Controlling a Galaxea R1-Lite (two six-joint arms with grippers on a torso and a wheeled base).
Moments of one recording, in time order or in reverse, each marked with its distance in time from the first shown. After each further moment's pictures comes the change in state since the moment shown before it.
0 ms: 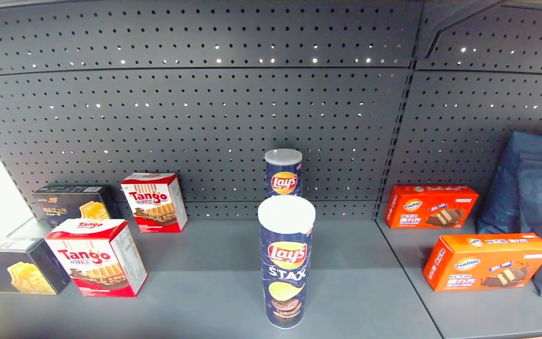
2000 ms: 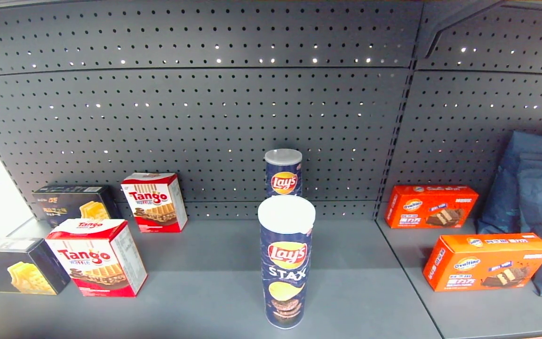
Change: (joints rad) left arm 0.005 0.001 0.050 -0.053 -0.021 -0.168; right arm 0.001 -0.001 0.001 -0.001 0.002 0.001
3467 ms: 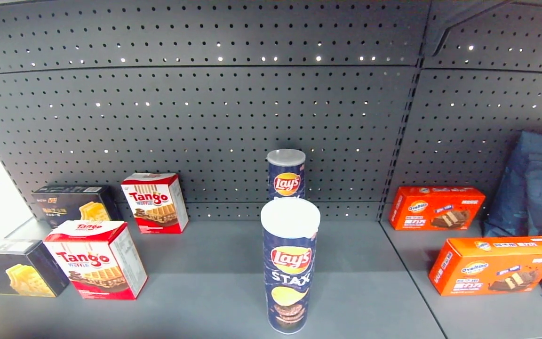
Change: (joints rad) left arm 0.000 0.000 0.000 -0.006 0.136 -0.053; right arm 0.000 0.000 0.000 0.001 0.000 0.000
